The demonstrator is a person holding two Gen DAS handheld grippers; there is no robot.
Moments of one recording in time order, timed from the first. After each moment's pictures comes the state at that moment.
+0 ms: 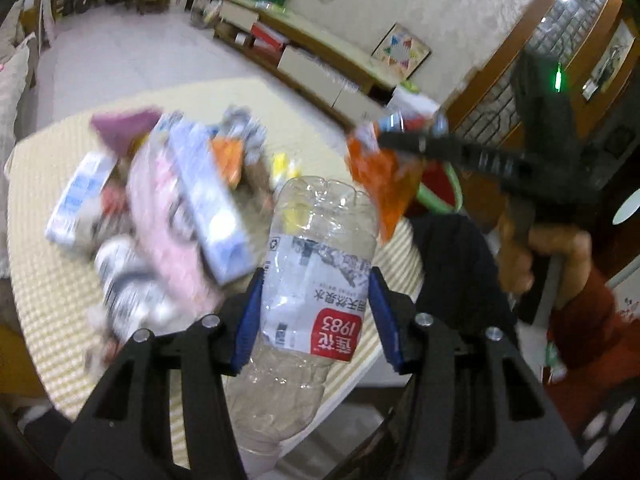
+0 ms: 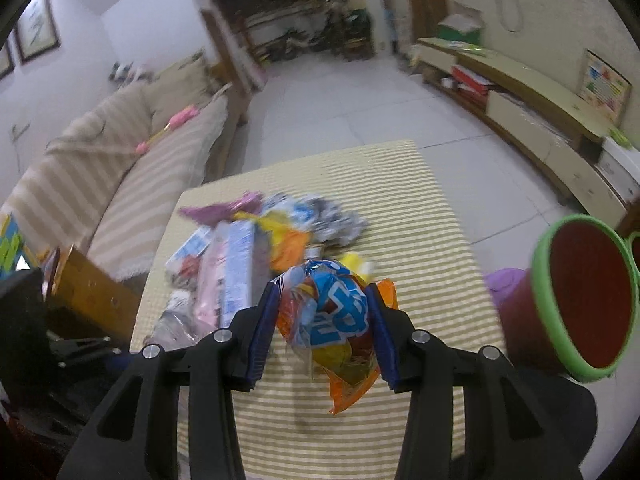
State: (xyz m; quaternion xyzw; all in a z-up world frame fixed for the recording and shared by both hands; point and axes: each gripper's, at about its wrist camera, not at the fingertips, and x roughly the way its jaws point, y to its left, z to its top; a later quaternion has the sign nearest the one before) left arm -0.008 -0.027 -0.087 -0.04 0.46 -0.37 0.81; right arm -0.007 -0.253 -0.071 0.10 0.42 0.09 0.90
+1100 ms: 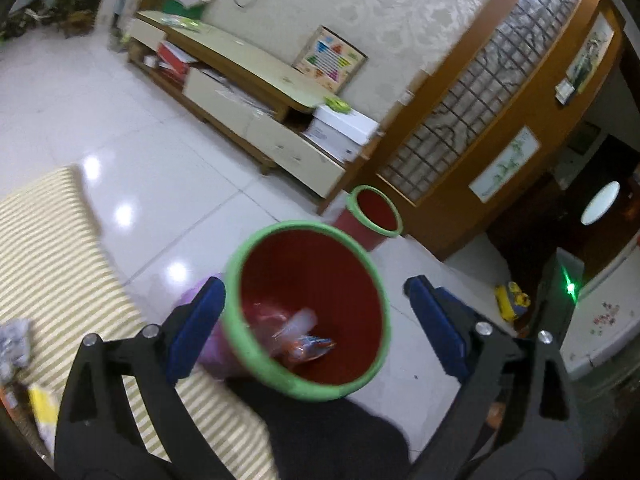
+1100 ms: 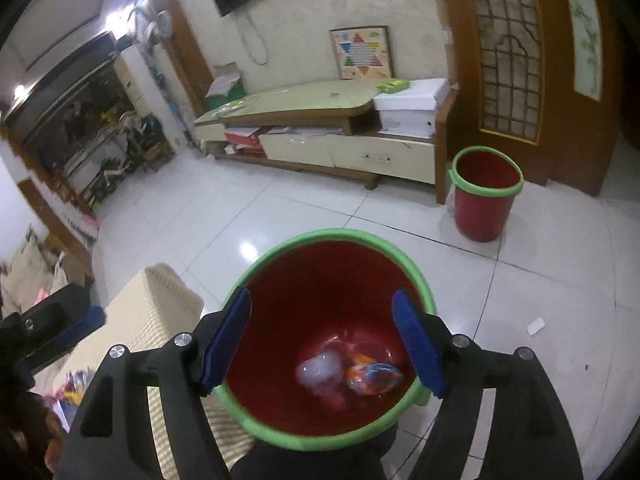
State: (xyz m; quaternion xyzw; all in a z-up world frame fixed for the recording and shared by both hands) left arm 0.085 -0.330 -0.079 -0.05 0.43 -0.45 0.78; right arm -0.048 -0.520 -0.087 0.23 0.33 -0.22 0.89
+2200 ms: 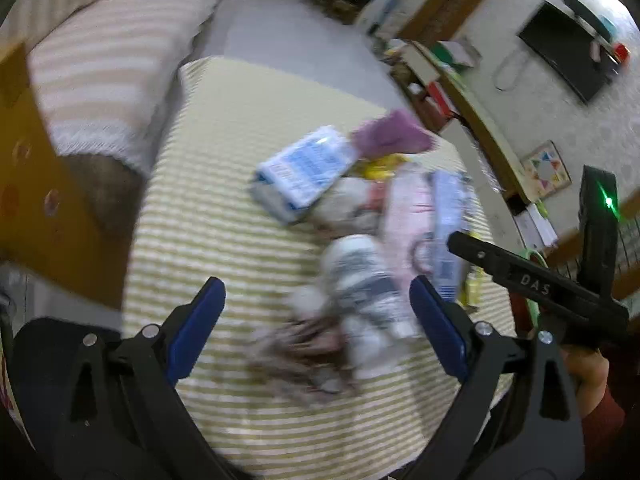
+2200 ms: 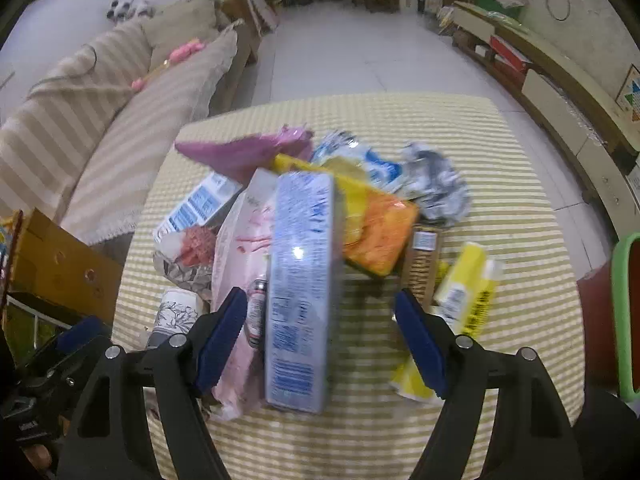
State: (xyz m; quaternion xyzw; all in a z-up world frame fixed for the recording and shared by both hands) left arm 0.007 0.106 -0.158 -0.20 0.48 -0.07 0.85; right arm 0.074 -0.111 -0.155 0.02 0.53 0.12 0.84
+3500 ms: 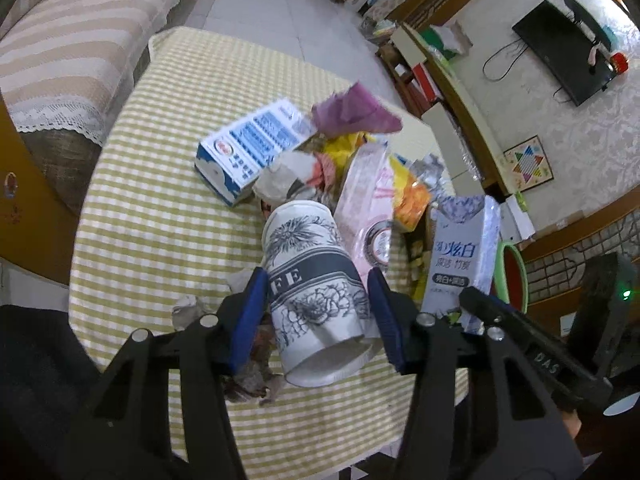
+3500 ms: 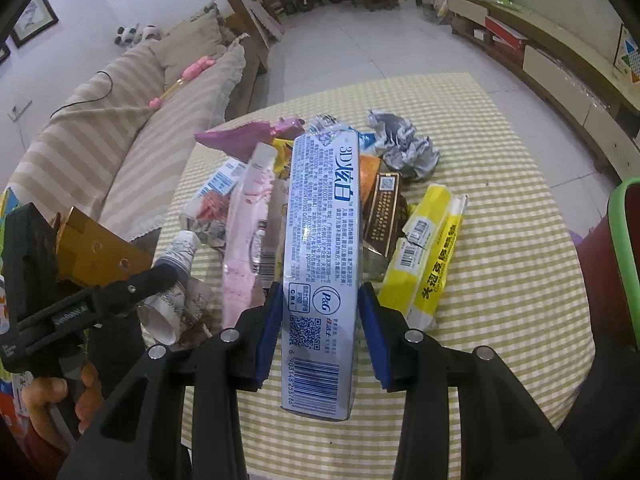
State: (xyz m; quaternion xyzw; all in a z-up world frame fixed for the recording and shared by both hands) left arm 0.014 0.068 -0.150 -0.23 0.50 -0.11 0.83; right arm 0.007 -0.170 -0.130 0.09 0.50 0.15 0.85
